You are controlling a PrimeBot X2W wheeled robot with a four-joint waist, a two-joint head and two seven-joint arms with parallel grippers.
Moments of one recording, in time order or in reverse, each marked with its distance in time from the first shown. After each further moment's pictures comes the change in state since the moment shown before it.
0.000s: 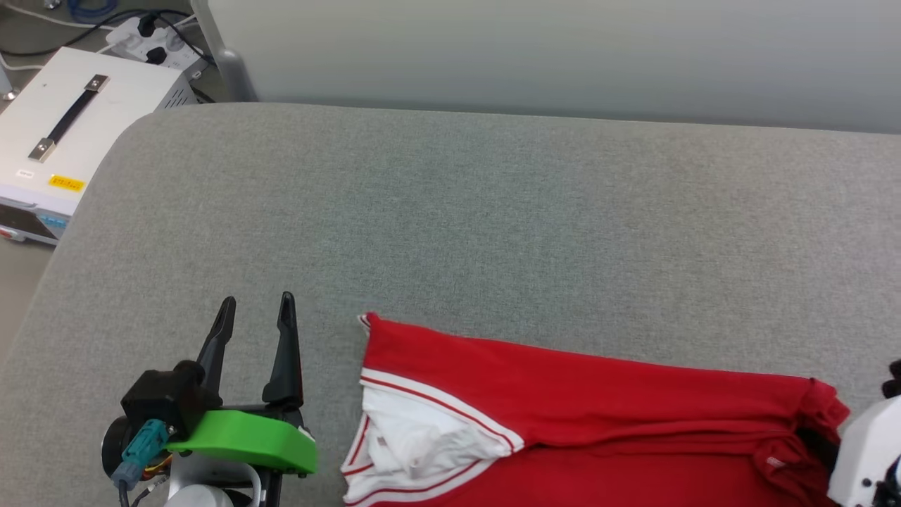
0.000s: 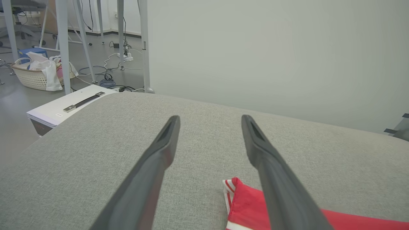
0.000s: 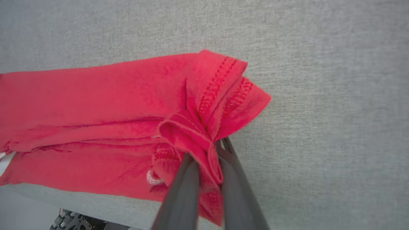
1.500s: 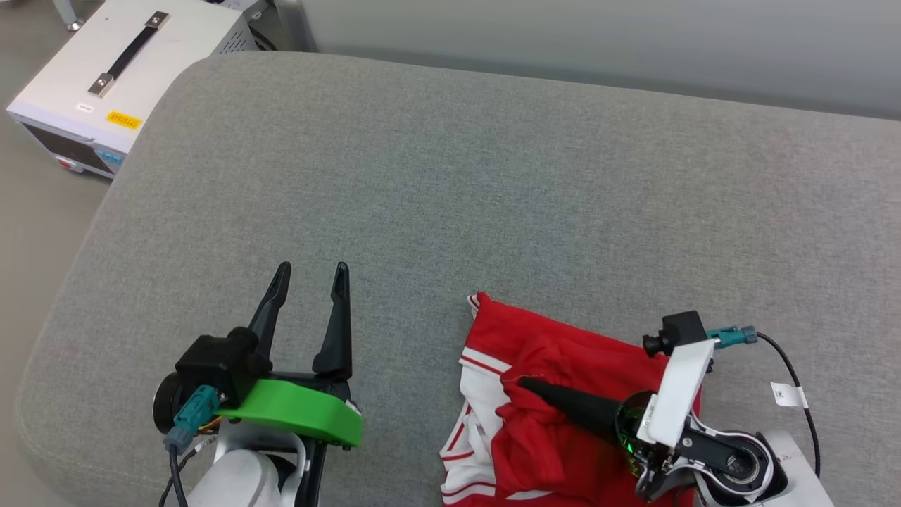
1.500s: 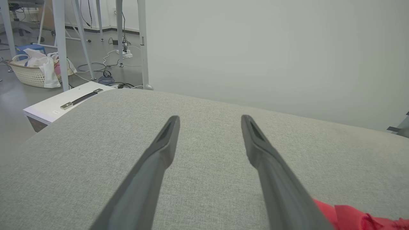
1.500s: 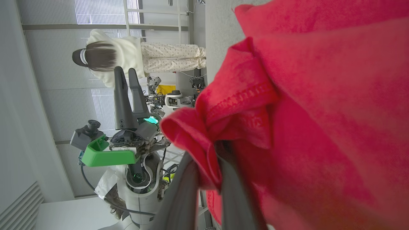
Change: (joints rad) left arm -0.112 -0.071 -0.064 0.064 0.038 -0.058 -0.002; right arm -0.208 0.202 0.388 0.169 0.885 -0.001 0.038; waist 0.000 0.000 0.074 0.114
